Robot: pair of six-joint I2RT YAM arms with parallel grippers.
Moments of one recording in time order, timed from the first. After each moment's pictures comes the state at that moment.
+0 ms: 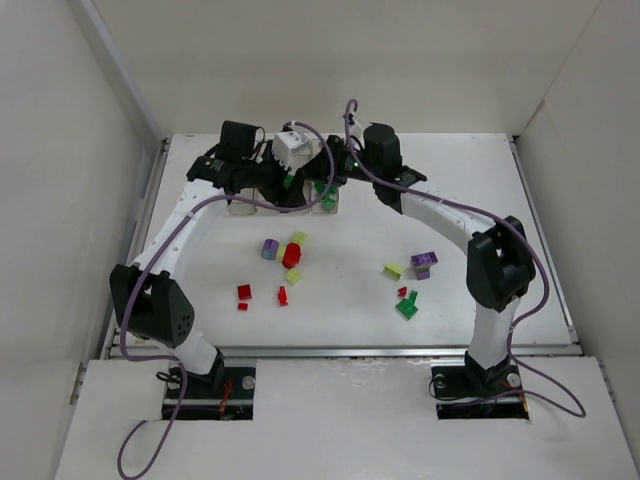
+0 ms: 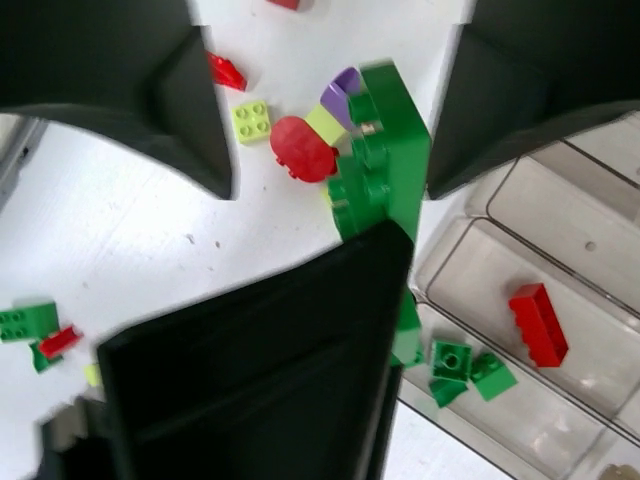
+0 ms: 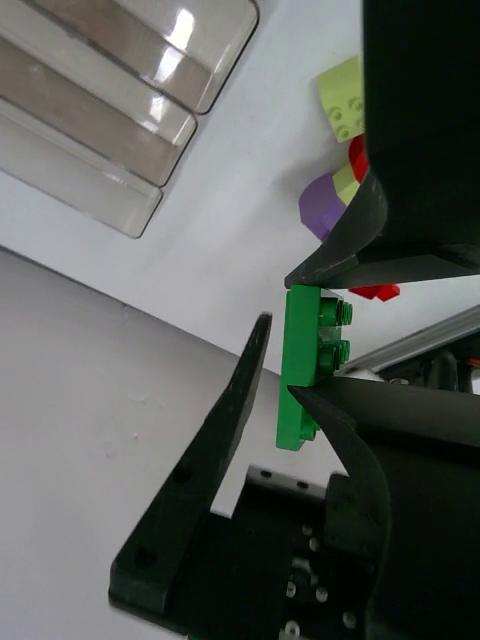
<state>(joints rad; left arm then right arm) -0.31 1.58 1.53 -0.70 0.58 0.38 0.55 1.90 1.57 0.15 -0.56 0.85</state>
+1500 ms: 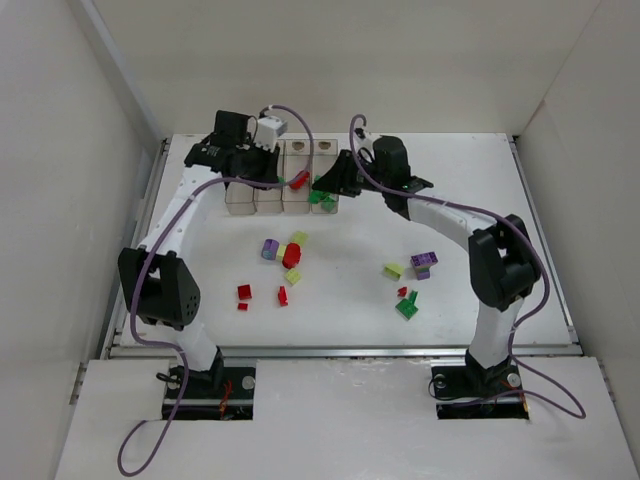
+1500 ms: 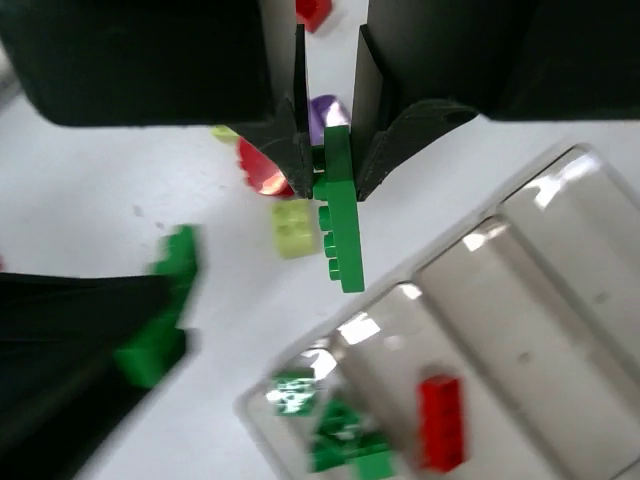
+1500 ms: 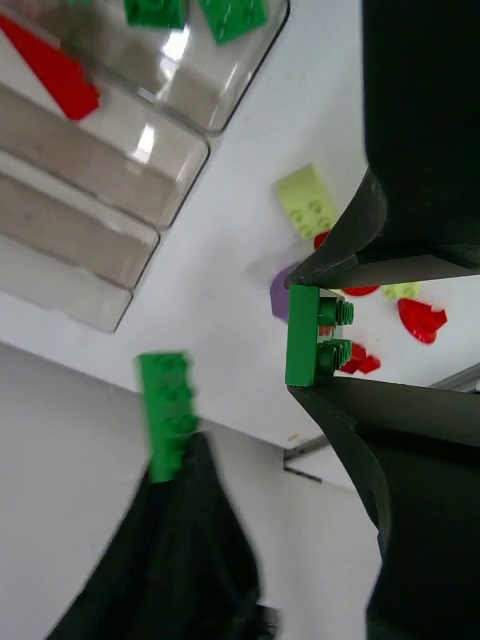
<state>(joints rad) -0.27 1.68 1.64 -0.77 0.39 0.19 0.51 1.89 1.44 0.16 -0.54 0.74</state>
